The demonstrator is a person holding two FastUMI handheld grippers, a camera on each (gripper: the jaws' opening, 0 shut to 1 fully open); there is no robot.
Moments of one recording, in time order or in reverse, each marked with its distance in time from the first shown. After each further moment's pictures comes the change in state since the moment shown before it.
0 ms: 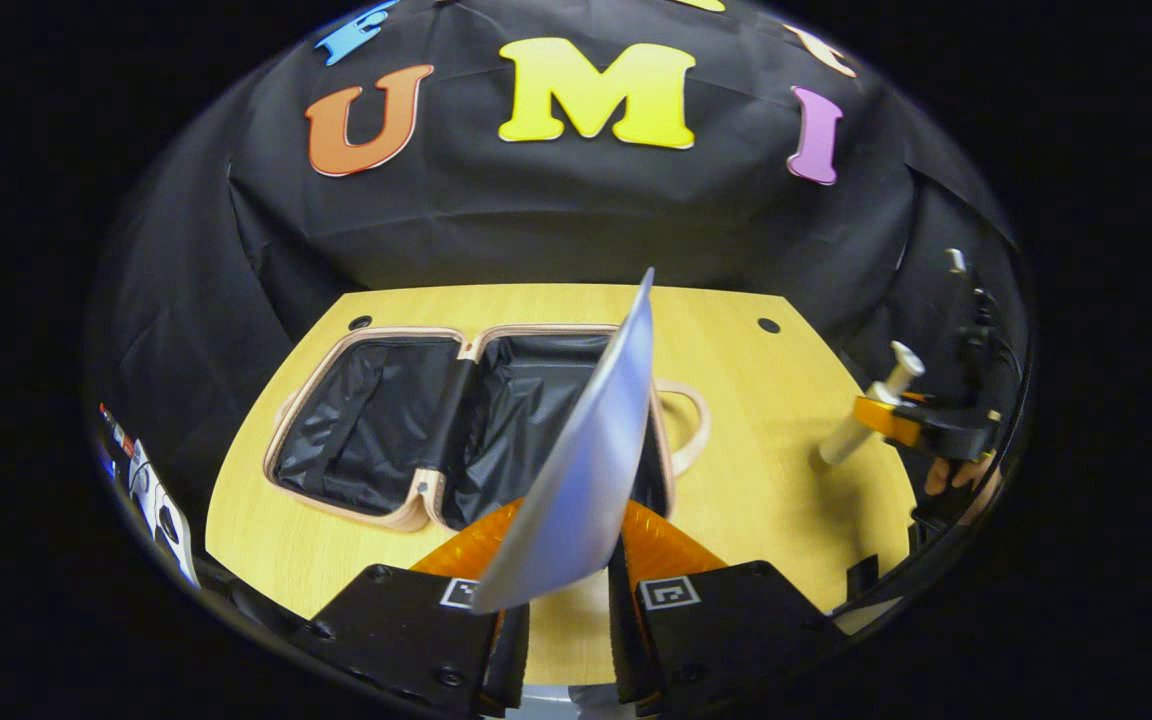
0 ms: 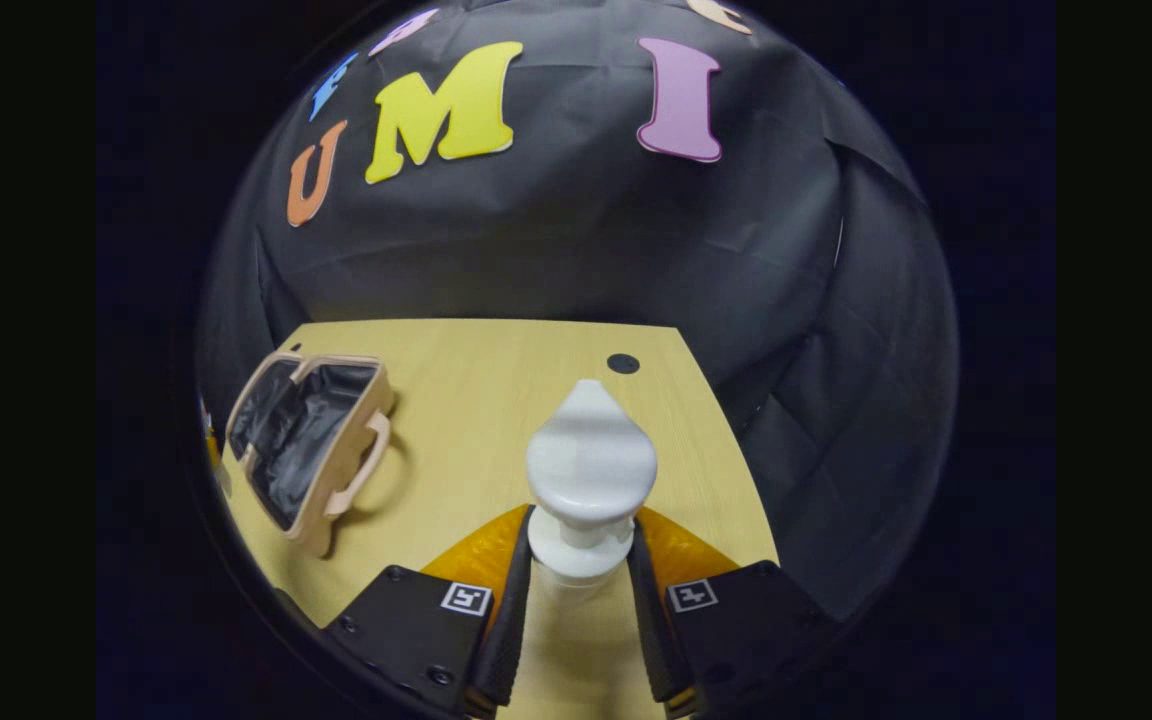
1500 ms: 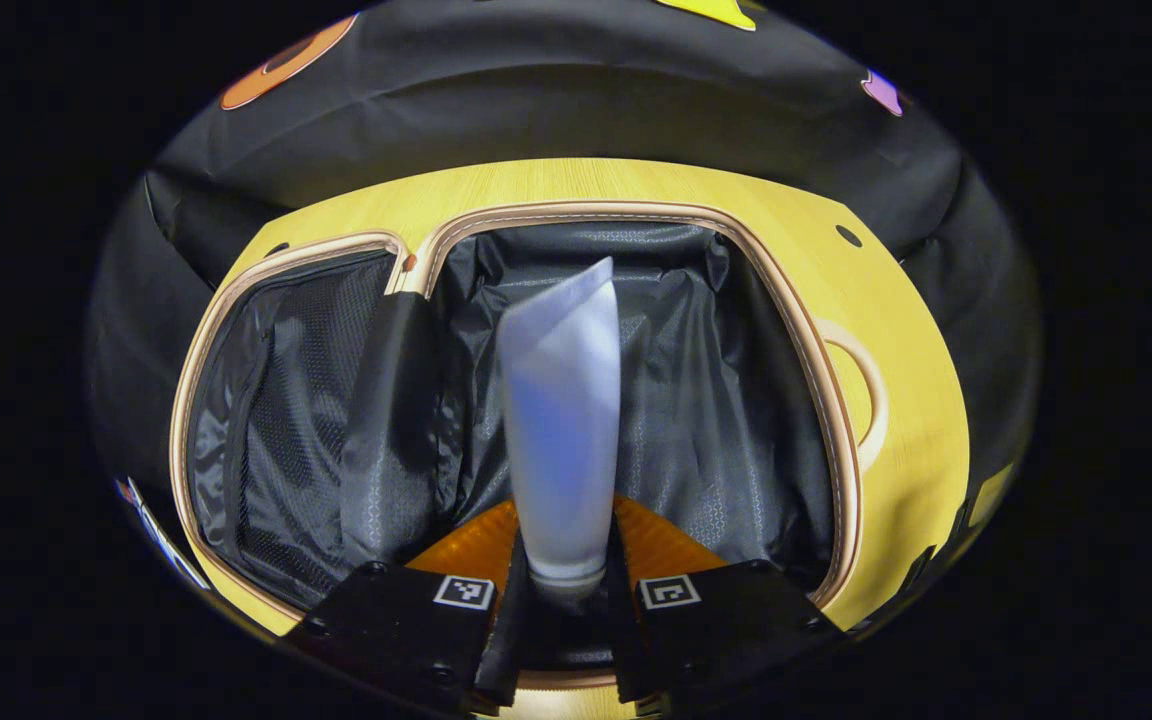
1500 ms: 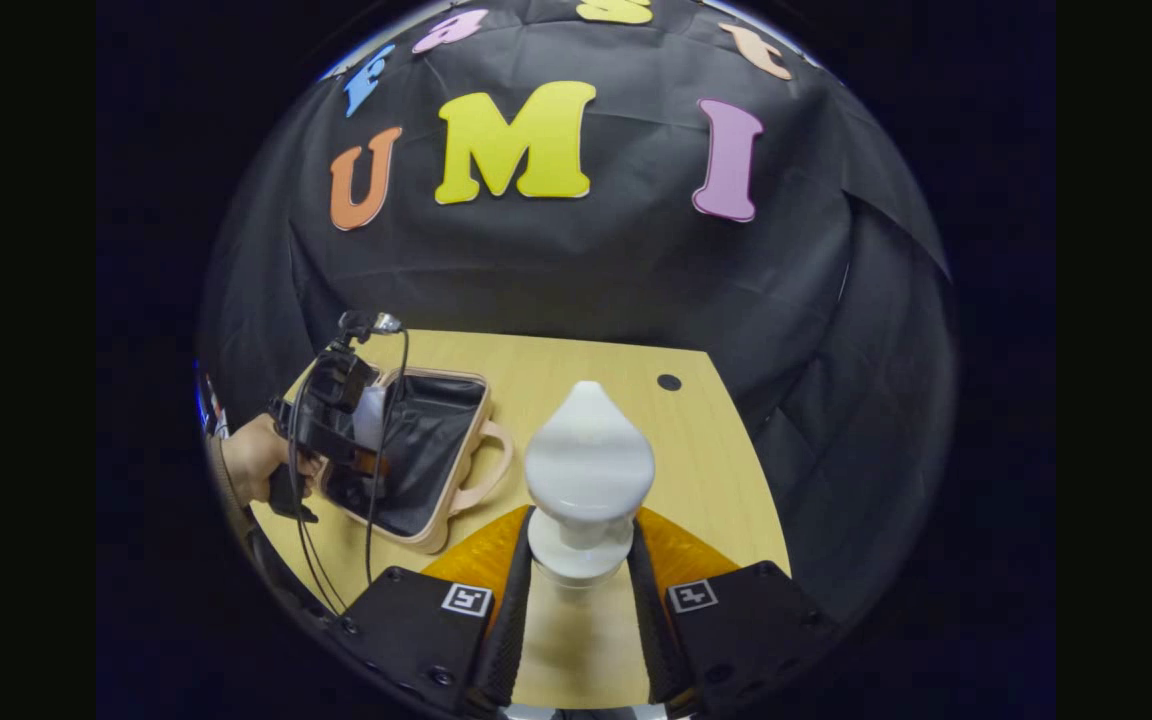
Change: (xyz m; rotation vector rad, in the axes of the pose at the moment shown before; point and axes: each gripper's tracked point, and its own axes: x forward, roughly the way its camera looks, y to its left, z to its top) left arm 0.174 0.039 -0.033 0.075 0.361 -0.051; right arm -0.106 0.106 0.016 -0.071 -0.017 0.034
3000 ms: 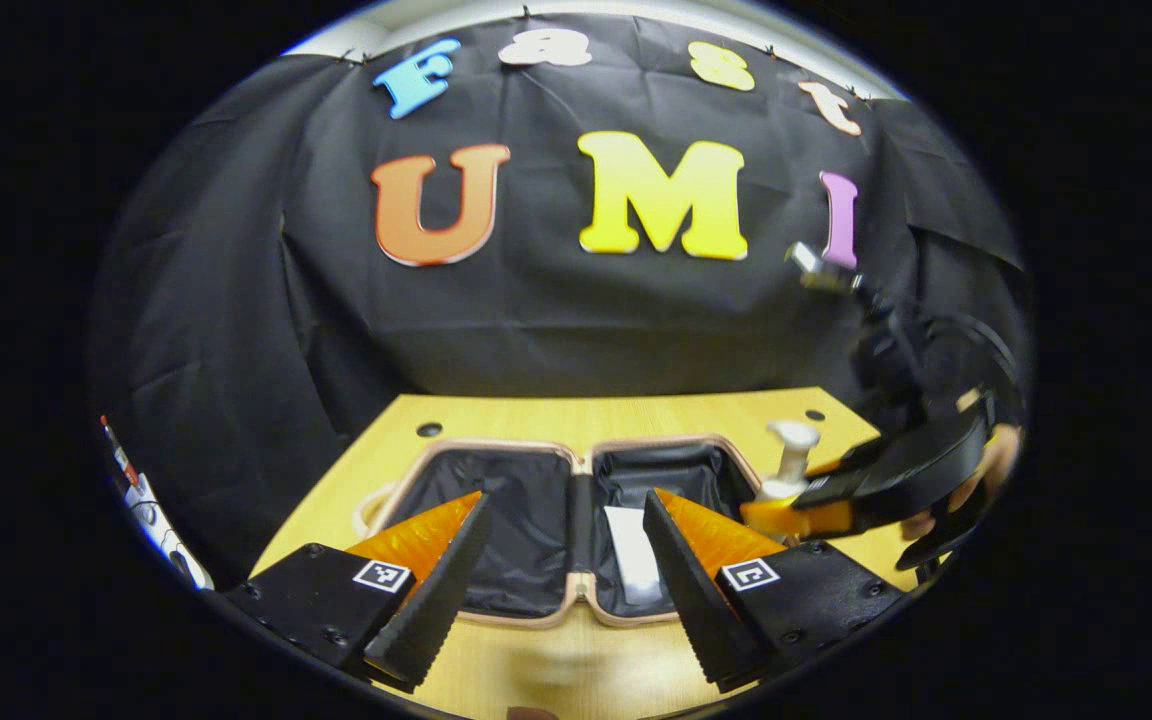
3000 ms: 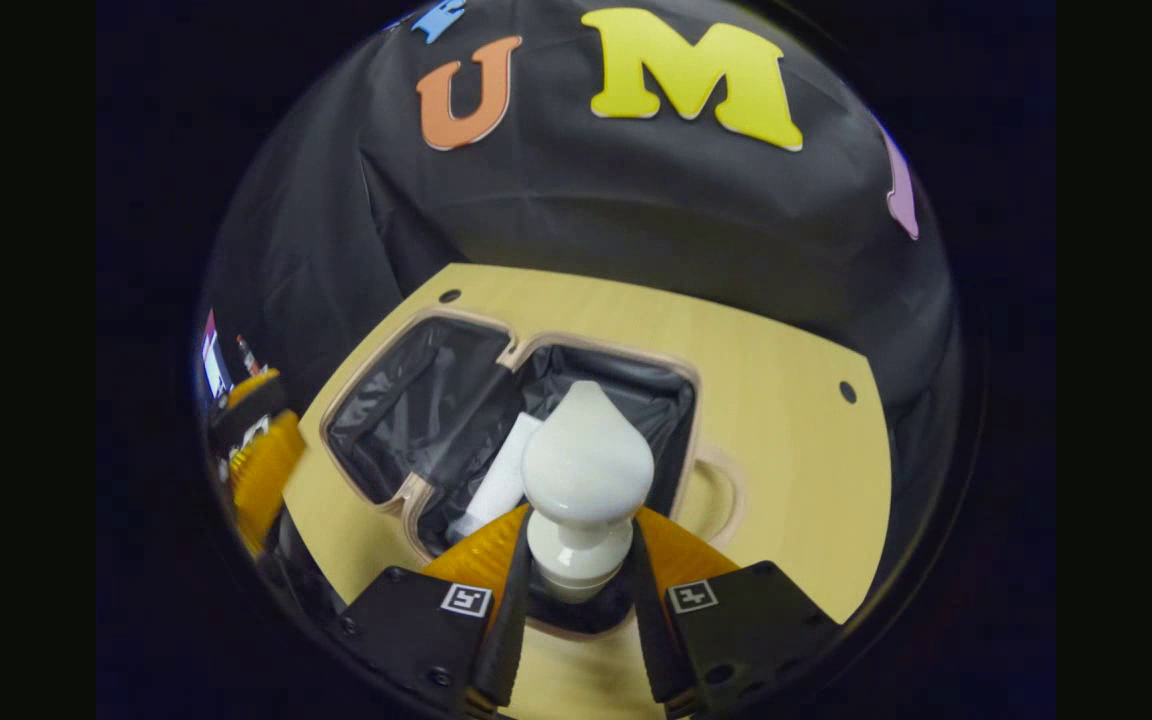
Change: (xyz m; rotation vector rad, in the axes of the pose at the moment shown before) left arm -0.250 0.088 0.012 -0.038 -0.787 0.118; right arm 0.119 0.227 -0.013 -0.130 0.239 0.329
